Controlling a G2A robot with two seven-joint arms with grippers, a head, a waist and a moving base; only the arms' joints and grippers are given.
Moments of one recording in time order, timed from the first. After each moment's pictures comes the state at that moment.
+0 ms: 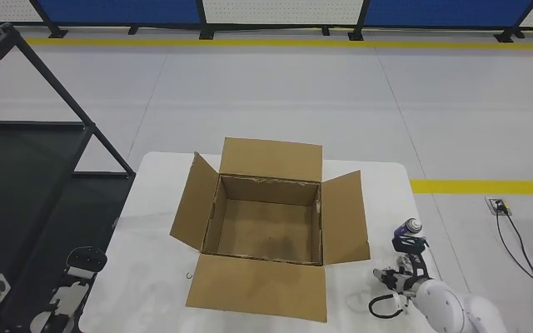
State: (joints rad) left arm 1.84 -1.16 -2.04 -2.01 -0.05 -0.85 -0.29; right arm -1.35 -1.17 1.57 -1.81 -1.01 0.20 1.07
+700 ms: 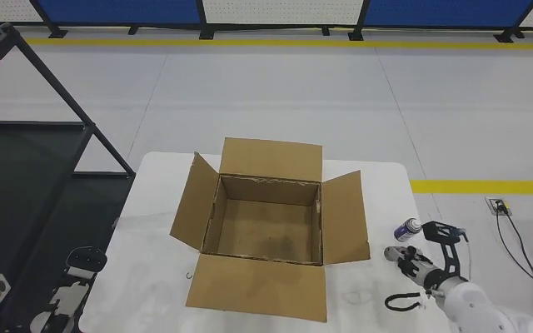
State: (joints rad) left arm 1.84 -1.16 -2.04 -2.01 -0.05 -0.85 -0.29; right arm -1.47 -1.17 1.76 -2.10 -0.76 0.21 0.92
